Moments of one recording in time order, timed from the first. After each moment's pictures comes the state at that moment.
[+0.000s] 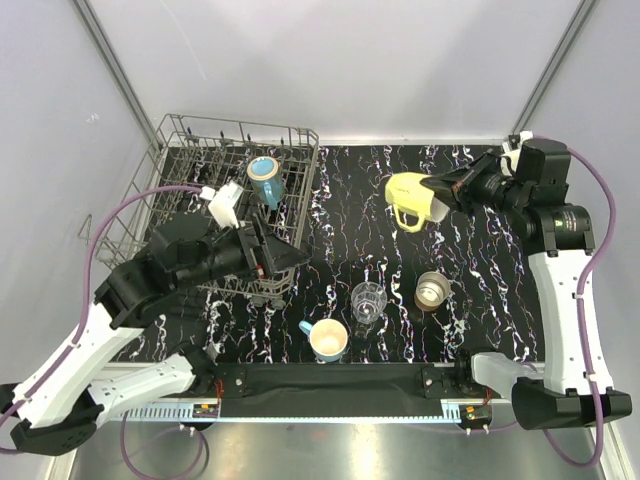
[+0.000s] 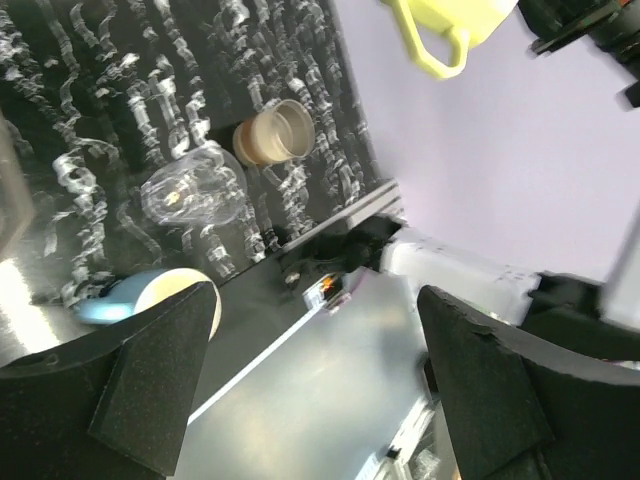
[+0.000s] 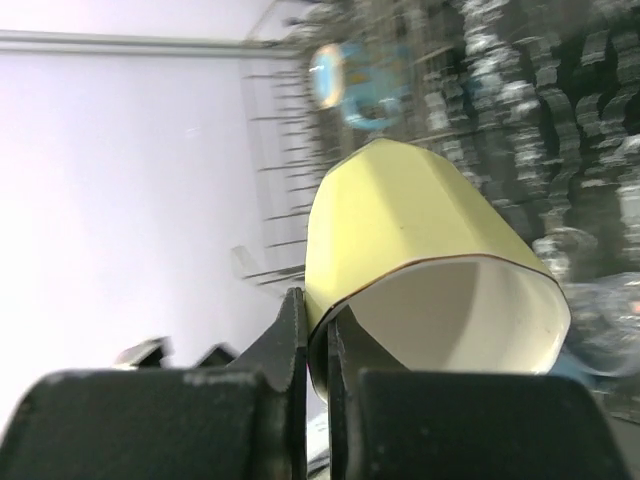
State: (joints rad) left arm -0.80 0.84 1.24 -0.78 0.17 -0.93; right arm 0.04 1.12 1.50 -0.86 -0.53 1.03
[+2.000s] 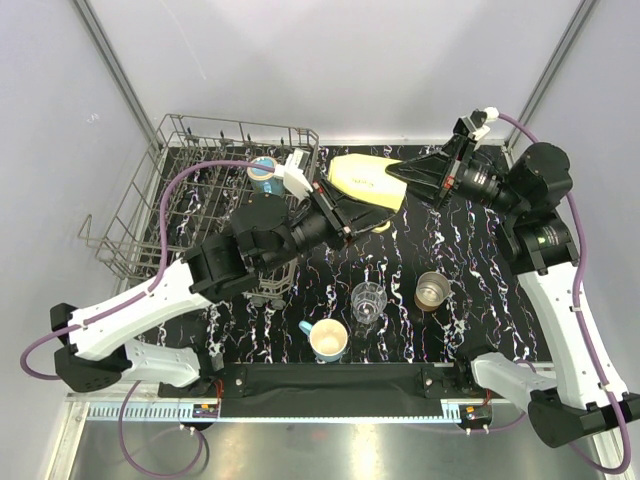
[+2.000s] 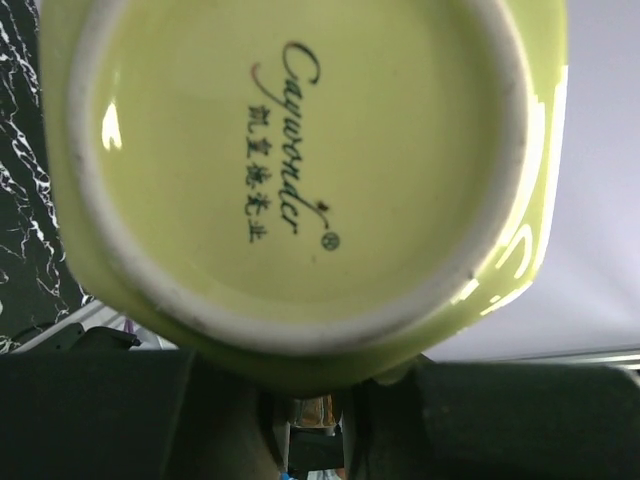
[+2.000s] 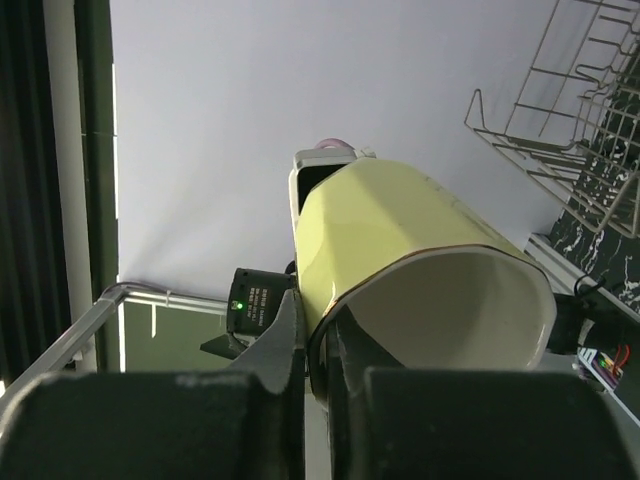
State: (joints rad) left arm -1.14 1.23 1.43 -0.19 -0.15 -1.33; right arm 0.27 1.05 1.39 -0.16 -0.86 1.52
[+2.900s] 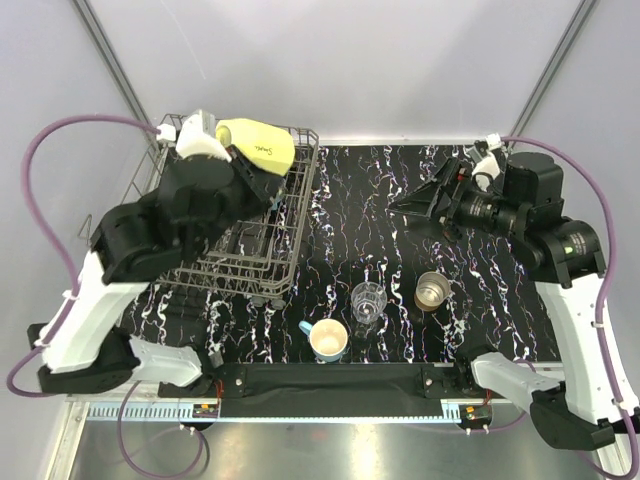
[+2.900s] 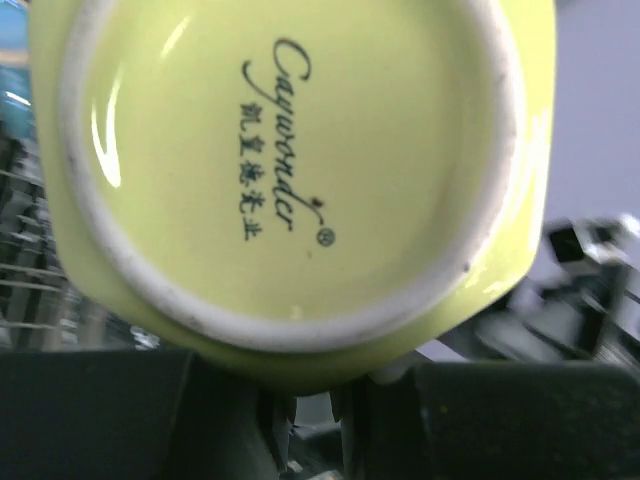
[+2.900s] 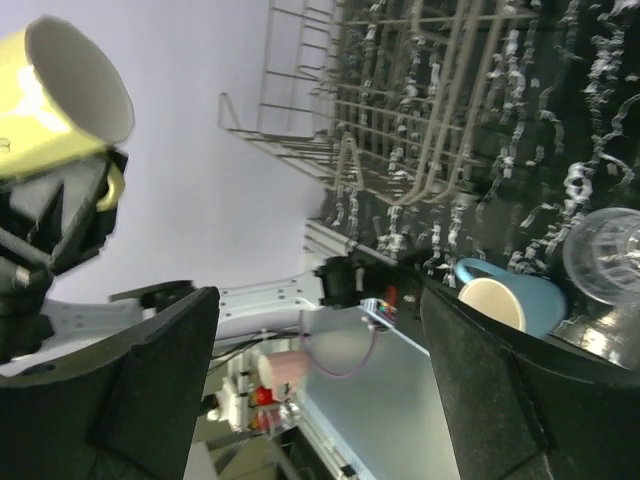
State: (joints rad) left arm -1.06 1.25 1.99 -1.09 -0.63 -0.98; right arm 0.30 1.05 1.55 -0.93 -0.60 0.94
